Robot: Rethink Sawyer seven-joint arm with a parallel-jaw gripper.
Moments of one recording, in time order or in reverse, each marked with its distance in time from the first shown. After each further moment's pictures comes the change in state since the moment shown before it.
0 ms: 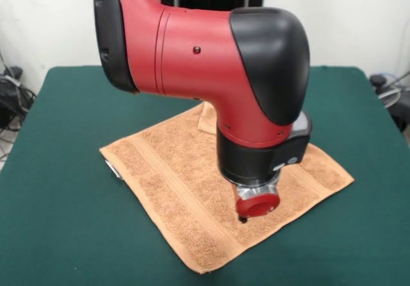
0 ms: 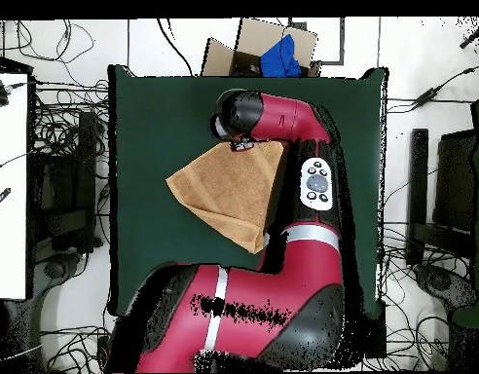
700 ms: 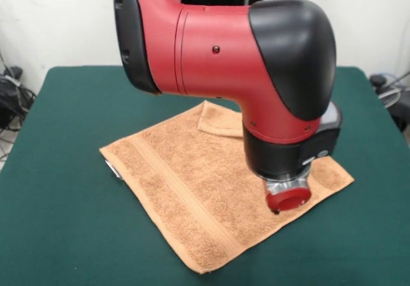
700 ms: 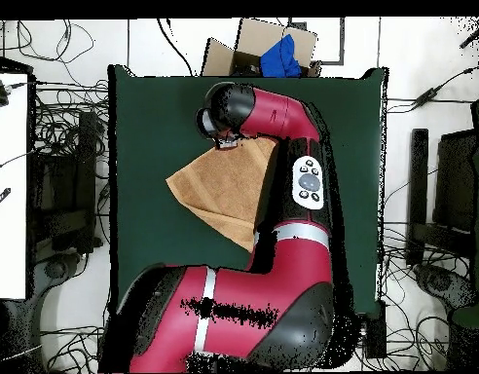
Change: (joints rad) arm 0.026 -0.001 0.001 0.000 0.113 0.071 0.000
